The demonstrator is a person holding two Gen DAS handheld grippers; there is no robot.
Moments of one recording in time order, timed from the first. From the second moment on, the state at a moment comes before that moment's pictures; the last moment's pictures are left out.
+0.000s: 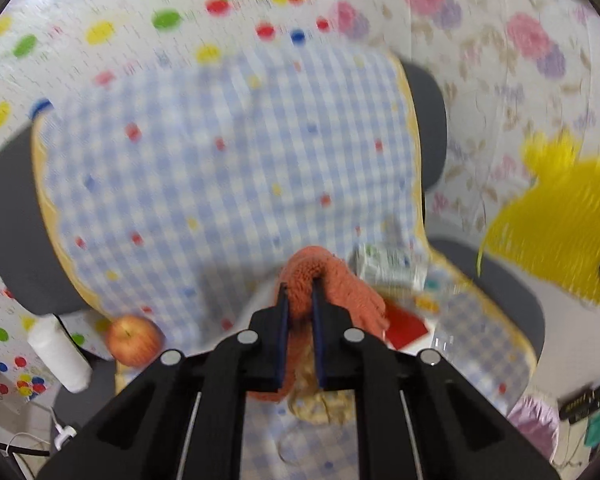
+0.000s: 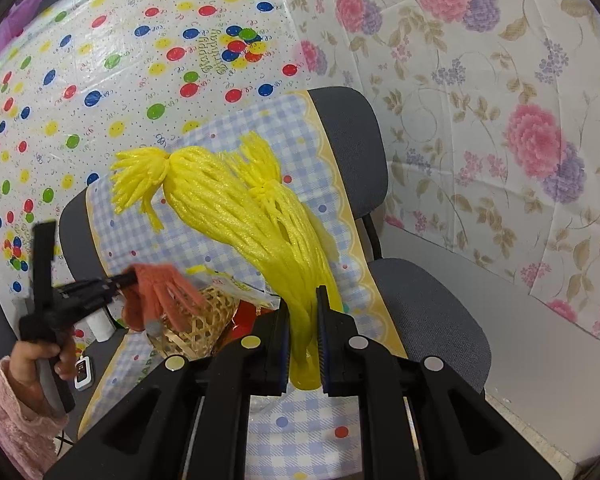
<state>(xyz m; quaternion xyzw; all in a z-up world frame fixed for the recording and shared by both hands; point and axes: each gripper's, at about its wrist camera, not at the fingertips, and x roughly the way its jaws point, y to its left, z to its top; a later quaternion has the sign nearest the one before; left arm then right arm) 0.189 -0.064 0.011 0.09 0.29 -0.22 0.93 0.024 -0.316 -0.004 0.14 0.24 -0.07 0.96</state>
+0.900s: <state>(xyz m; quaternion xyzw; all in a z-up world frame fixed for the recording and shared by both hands) -0.037 -0.155 -0.036 0.09 0.23 -0.35 0.90 -0.163 -0.336 -0.026 0.15 0.26 -0.21 0.93</state>
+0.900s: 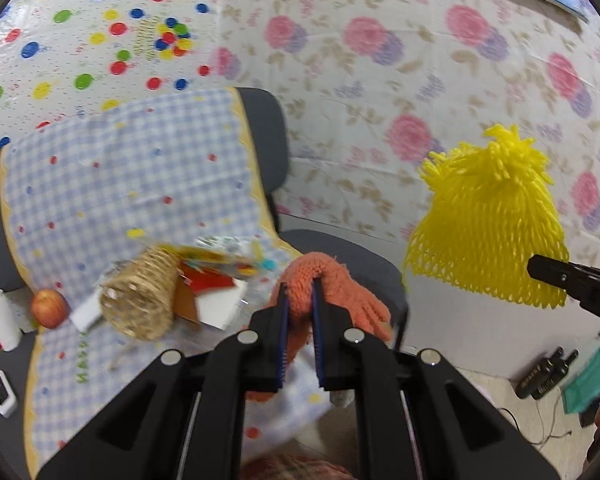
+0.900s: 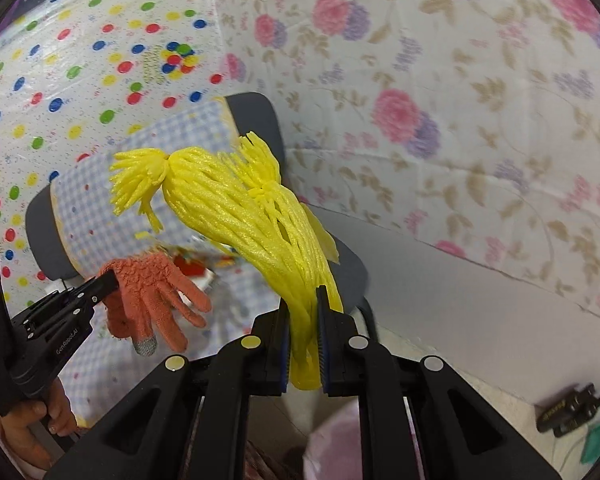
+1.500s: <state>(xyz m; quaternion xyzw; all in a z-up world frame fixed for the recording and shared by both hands) -0.129 -0.221 -0.147 0.15 0.31 -0.46 0.82 -0.280 -0.348 -0.147 0.22 0.39 -0.31 0.84</state>
